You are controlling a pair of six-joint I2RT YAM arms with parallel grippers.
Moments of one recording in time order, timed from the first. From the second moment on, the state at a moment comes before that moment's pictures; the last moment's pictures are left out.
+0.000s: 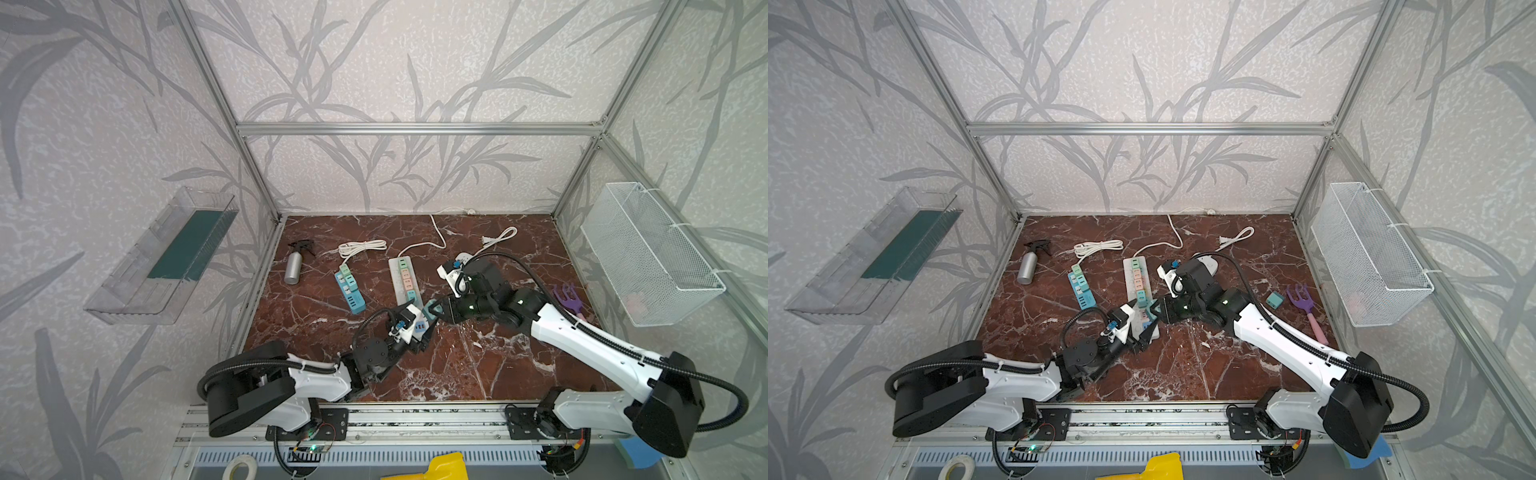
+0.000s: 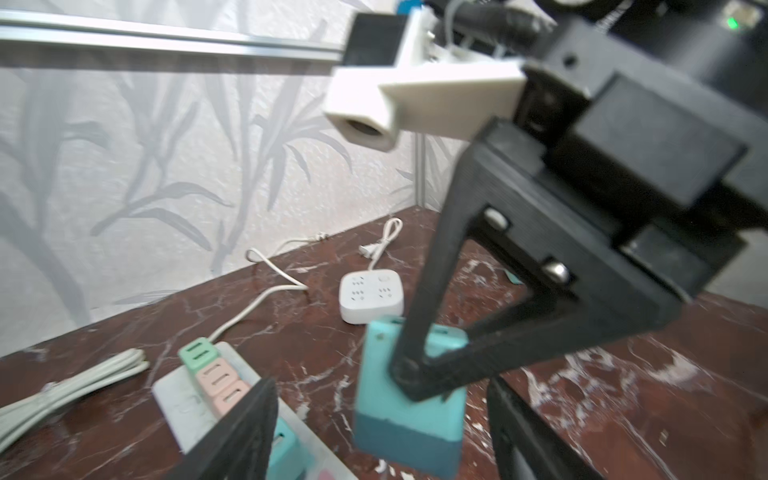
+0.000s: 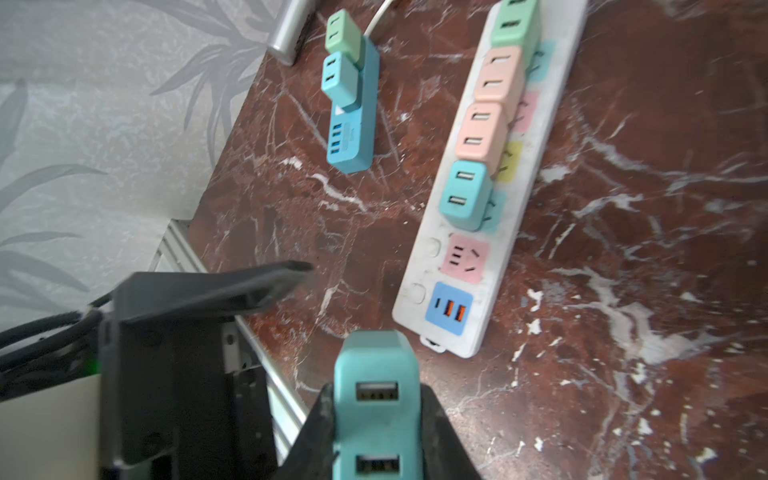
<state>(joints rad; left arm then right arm) -1.10 1.32 0.28 1.12 -0.49 0.06 0.73 1.27 1.00 -0.49 -0.28 0.47</state>
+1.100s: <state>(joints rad) -0.85 0.70 0.34 0.12 -0.77 -0.61 0.91 1.45 1.04 -0.42 0.26 0.53</state>
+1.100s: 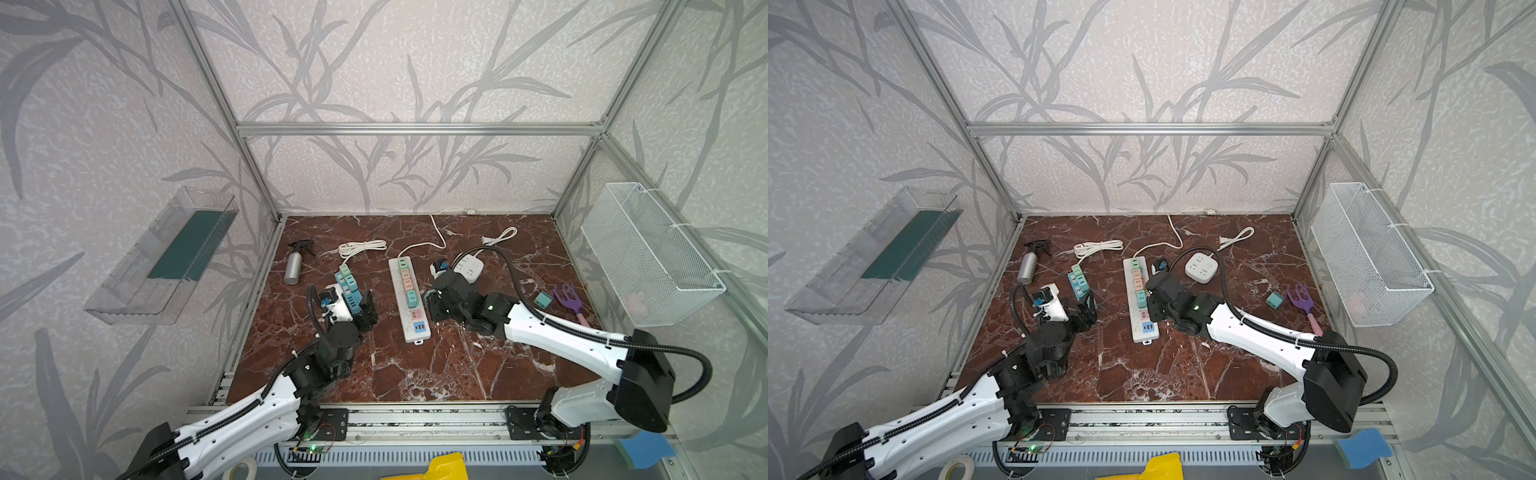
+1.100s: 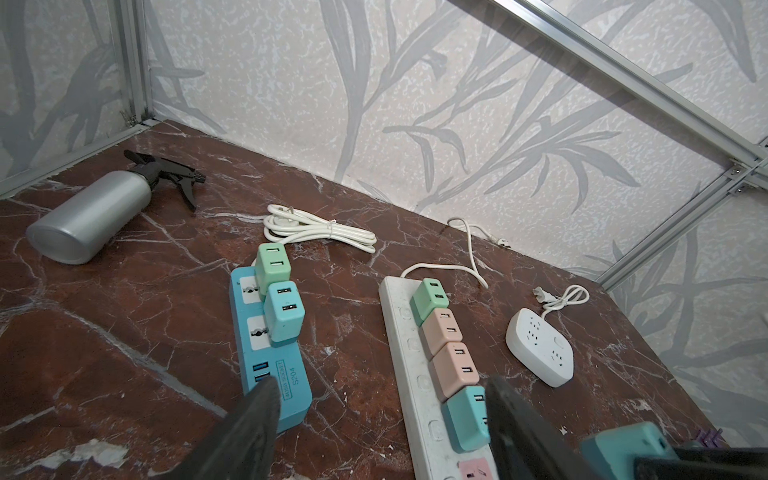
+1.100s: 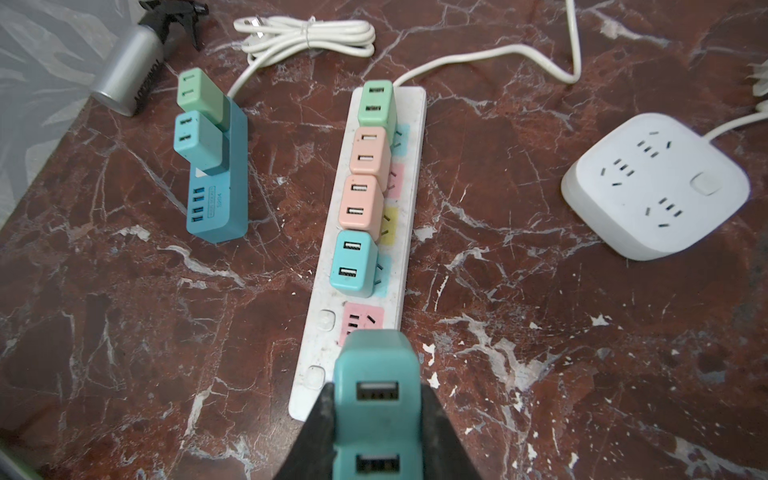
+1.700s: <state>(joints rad) -0.85 0.65 0.31 0.11 -0.76 -0.62 0.92 1.70 1.08 -0.30 0.23 0.59</state>
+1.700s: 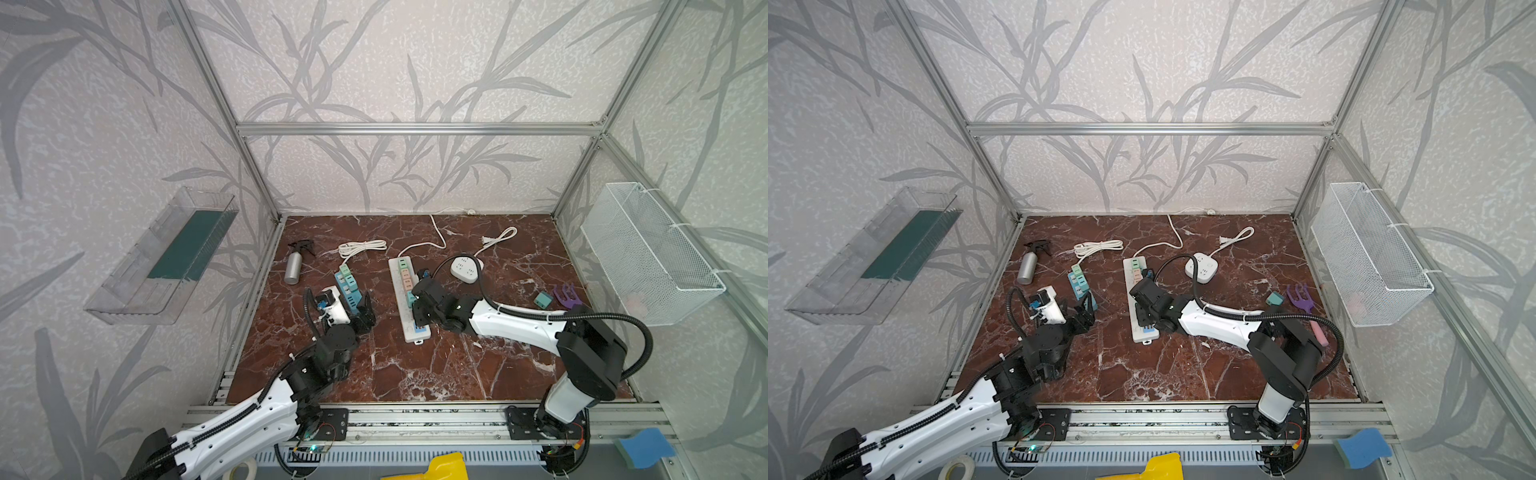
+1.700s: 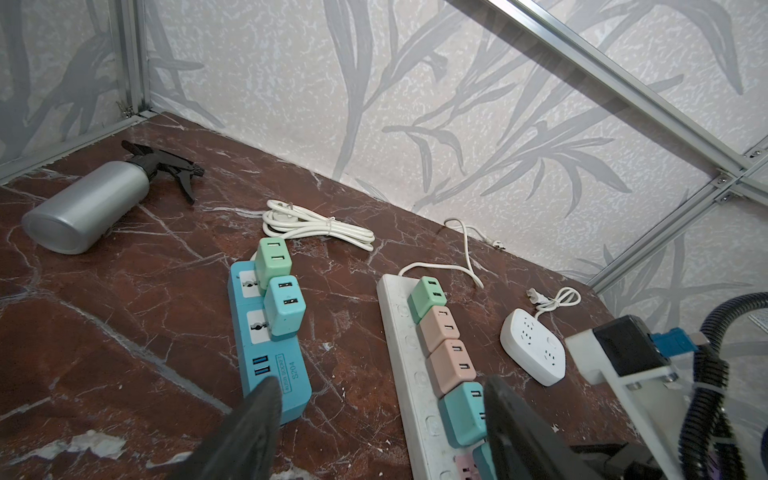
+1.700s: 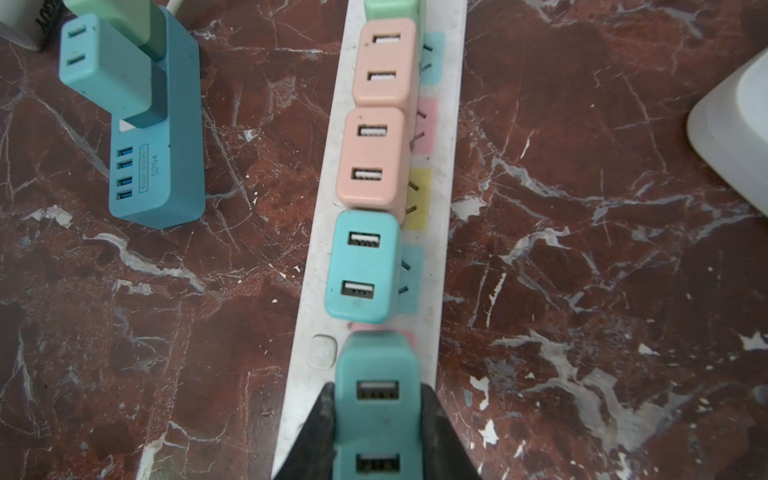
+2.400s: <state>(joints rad) -0.85 0.59 0.28 0.12 -0.76 -0.62 1.01 1.86 1.23 -0.40 0.41 0.70</state>
